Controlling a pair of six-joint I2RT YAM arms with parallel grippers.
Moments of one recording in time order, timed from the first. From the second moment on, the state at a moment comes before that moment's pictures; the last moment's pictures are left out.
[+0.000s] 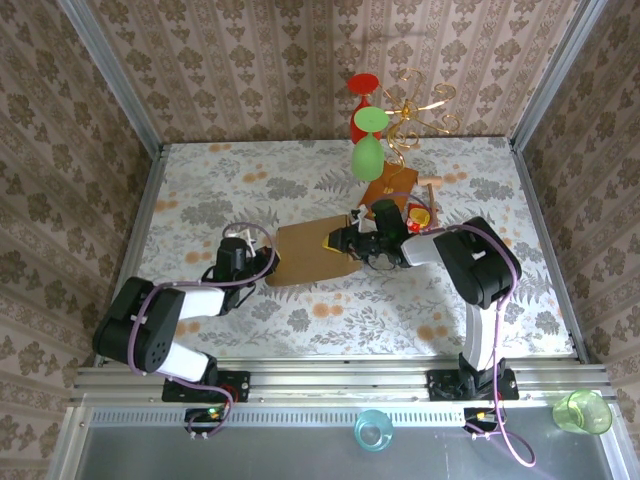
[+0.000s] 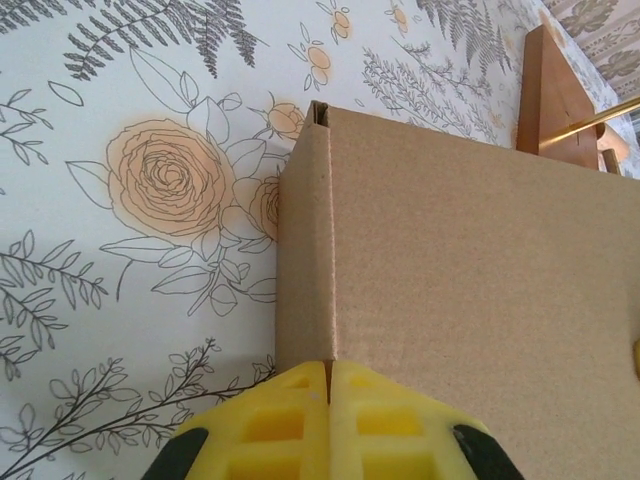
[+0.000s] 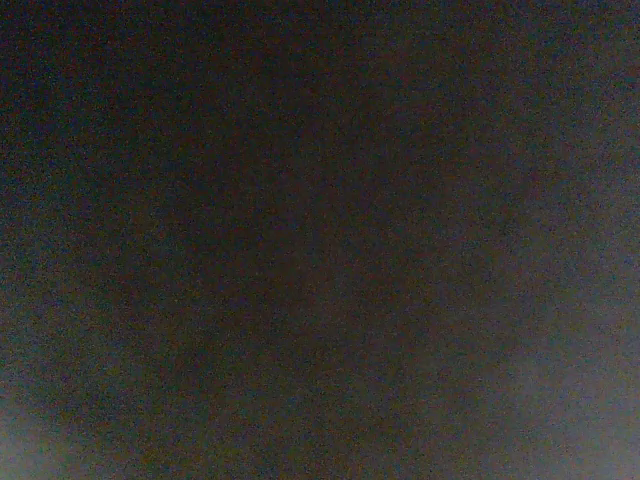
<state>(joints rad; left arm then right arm) -0.39 1.44 0.36 0.52 0.23 -0.72 0.44 1.95 0.92 0.42 -0.79 0.97</state>
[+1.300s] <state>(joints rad) -1.03 1.00 0.50 0.04 -0.49 0.33 0.26 1.70 0.65 0.52 -0.85 1.88</state>
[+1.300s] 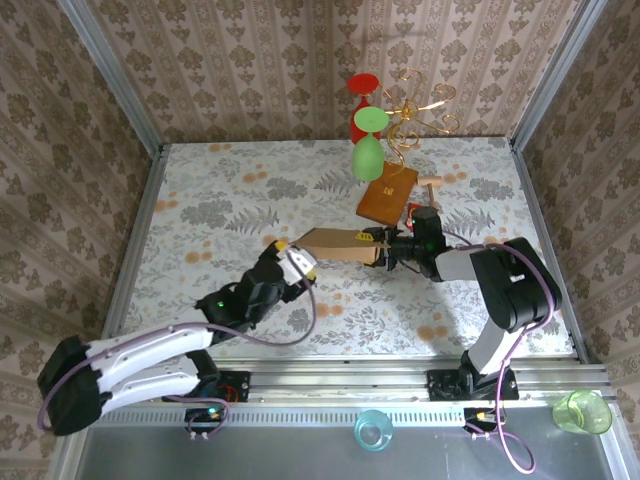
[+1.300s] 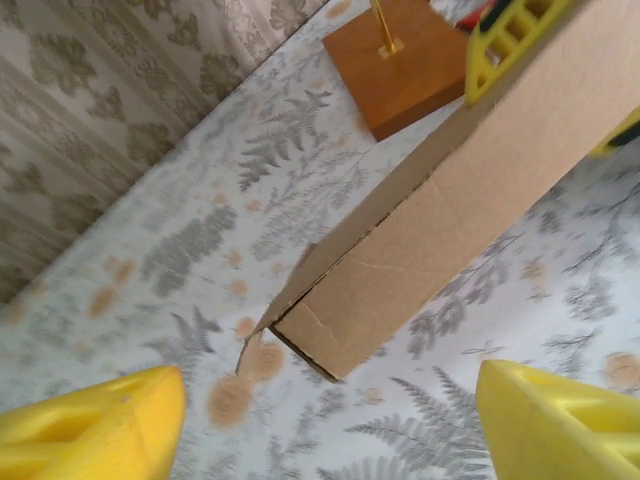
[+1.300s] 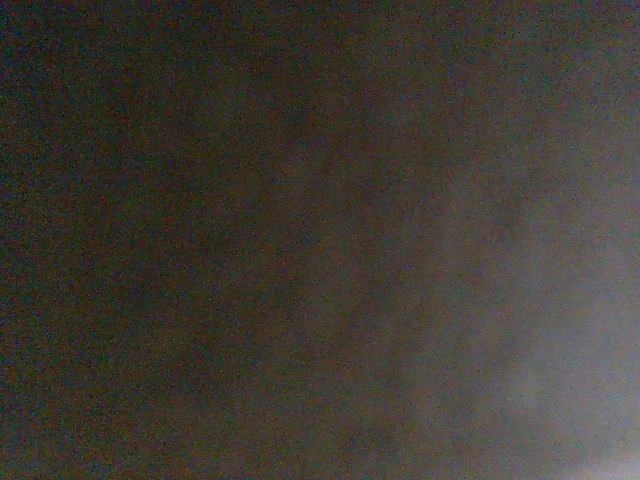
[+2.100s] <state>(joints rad) -0.63 1.14 0.16 0.84 0.21 0.28 0.16 1.28 0.65 0.13 -0.93 1.77</state>
